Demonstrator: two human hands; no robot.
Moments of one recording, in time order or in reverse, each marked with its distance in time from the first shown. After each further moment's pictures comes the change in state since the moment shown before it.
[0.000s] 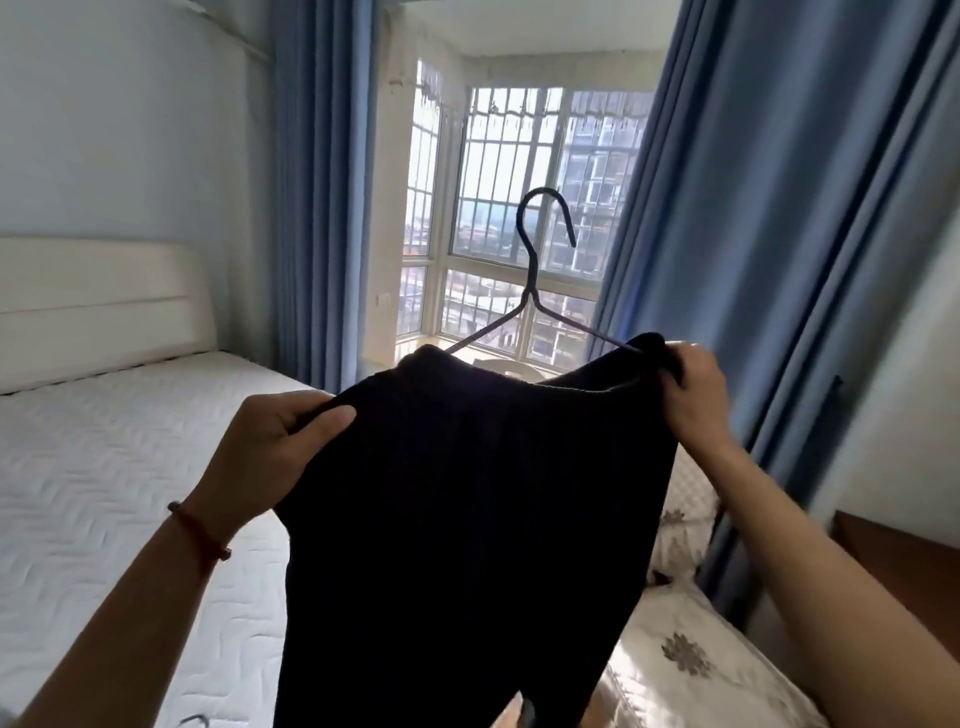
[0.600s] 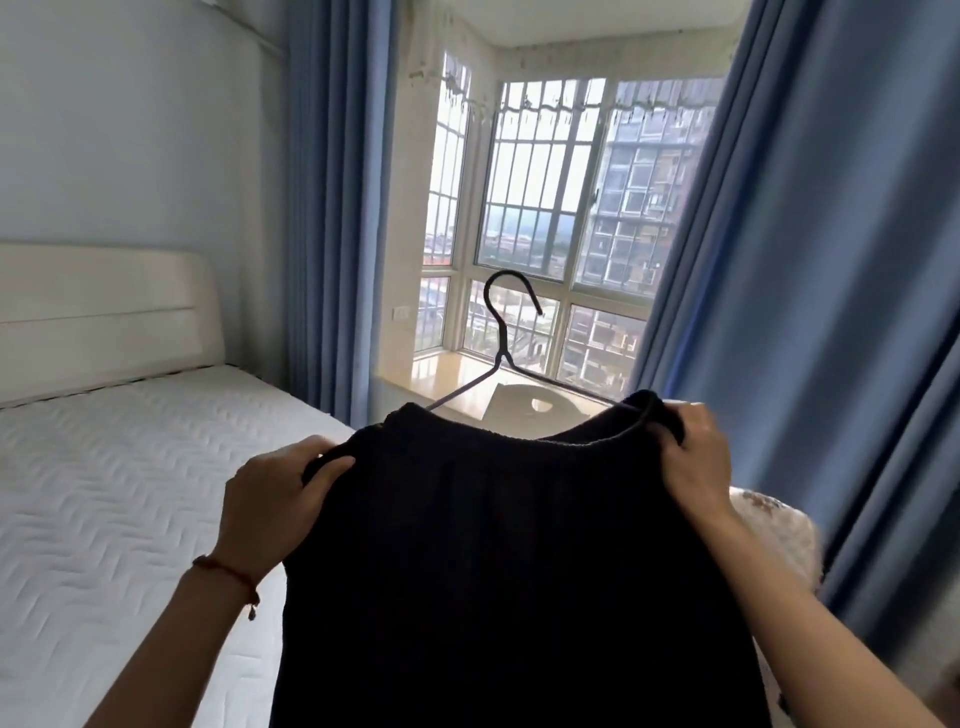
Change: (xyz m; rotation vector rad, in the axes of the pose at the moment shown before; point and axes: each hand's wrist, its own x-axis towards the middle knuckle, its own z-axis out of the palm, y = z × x) left_hand 0.174 -0.195 0.111 0.599 0.200 -0.082; right_hand 0.140 0.094 0.206 0.152 -0.043 0.084
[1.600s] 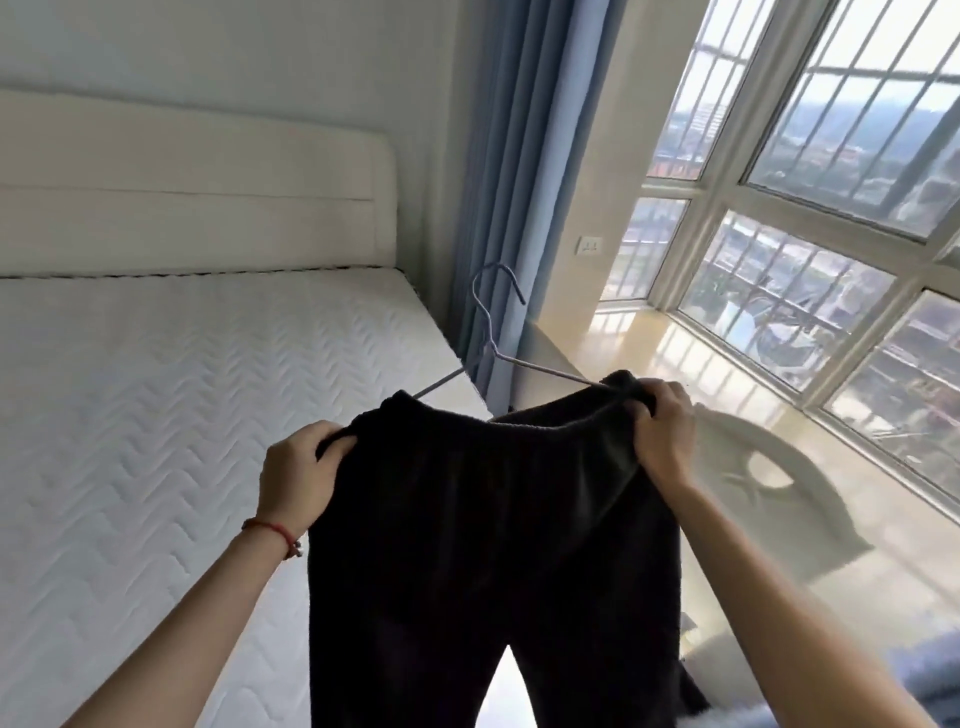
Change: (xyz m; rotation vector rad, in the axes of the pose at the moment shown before) left_hand 0.292 -0.204 0.405 0.085 0.144 -0.724; right_hand 0.396 0.131 0.568 0.244 -0.565 -0.107
